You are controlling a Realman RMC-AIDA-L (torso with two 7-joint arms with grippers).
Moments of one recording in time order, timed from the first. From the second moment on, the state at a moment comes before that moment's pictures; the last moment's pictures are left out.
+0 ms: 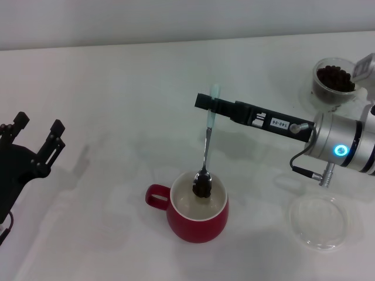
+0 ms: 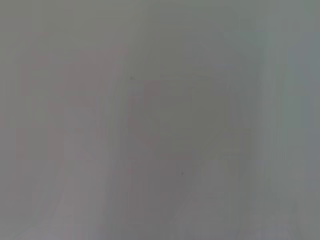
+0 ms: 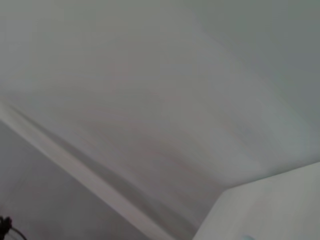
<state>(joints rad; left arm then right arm) -0.30 -2.08 -0.55 -0.14 -0.76 -1.39 2.82 0.59 2.03 -0.99 -0.08 1.82 1.50 -1.61</state>
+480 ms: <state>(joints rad) -0.29 -2.08 -0.55 -0.14 -0.76 -1.39 2.82 0.59 2.03 -1.02 -0.10 1.82 1.51 -1.70</state>
